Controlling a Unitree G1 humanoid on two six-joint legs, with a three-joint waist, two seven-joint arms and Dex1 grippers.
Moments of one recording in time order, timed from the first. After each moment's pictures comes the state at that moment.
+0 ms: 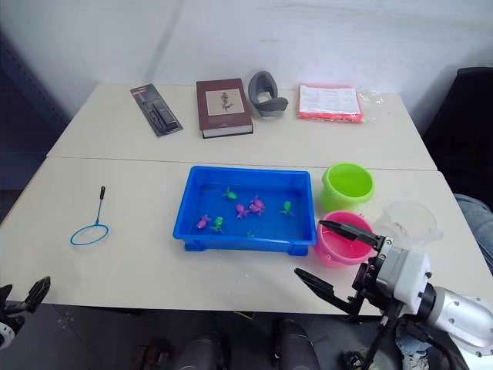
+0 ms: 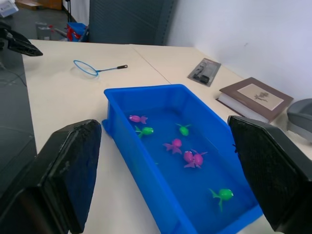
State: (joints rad) left arm 0.37 0.48 0.82 0.01 -0.48 0.35 -0.41; right arm 0.38 -0.62 -0.36 -0.75 0.60 0.08 0.95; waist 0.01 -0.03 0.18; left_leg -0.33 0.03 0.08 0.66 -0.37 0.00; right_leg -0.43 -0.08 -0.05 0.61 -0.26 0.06
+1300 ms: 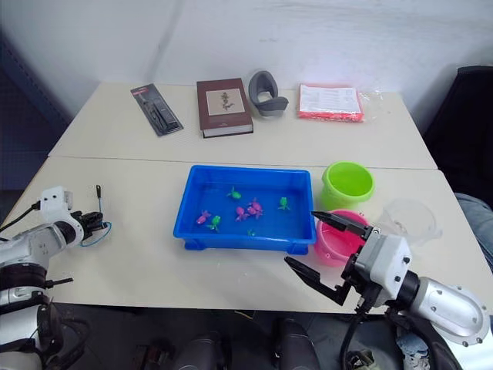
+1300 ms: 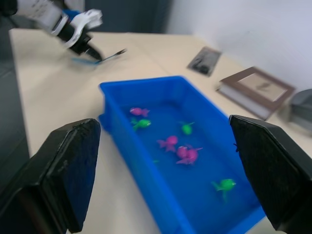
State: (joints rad) left arm -0.55 0.73 0.41 0.76 -0.34 0.50 -0.55; right arm 0.28 -0.75 -0.29 -0.83 0.65 0.28 0.79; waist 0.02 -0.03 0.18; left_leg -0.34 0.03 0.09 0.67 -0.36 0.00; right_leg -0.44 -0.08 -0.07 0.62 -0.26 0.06
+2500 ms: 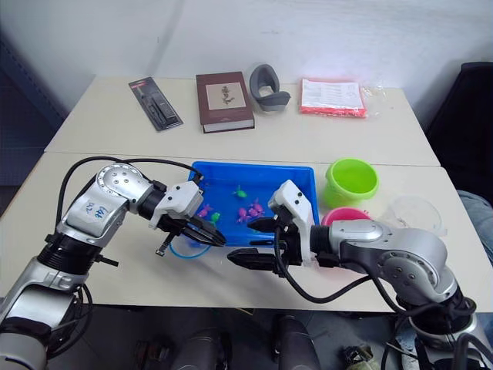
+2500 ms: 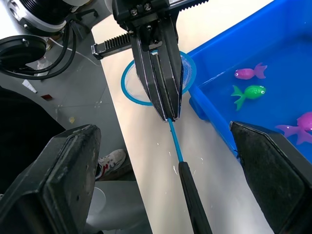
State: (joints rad) left arm -0.73 0.69 -0.33 0.04 -0.30 0.33 -1.50; right arm -0.46 -0.70 0.11 -0.58 1.16 1.08 0.44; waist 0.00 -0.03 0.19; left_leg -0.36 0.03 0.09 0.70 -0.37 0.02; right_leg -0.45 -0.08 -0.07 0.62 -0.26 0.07
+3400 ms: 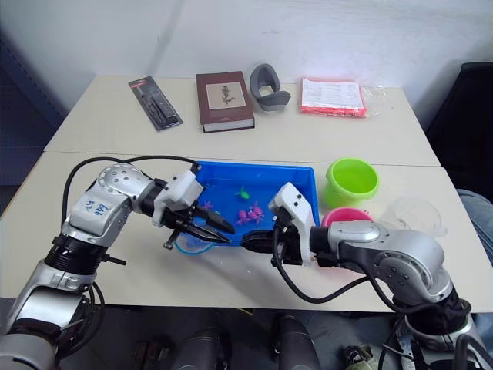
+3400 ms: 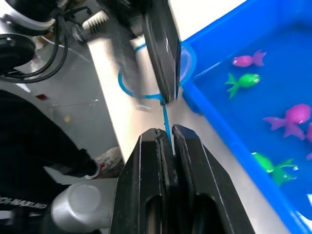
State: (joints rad) left arm -0.72 0.64 -0.19 0.03 -0.42 0.38 -1.47; right arm -0.44 -0.68 0.11 -0.59 1.04 1.07 0.48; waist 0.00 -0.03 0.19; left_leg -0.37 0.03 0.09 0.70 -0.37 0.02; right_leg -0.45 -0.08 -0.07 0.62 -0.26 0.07
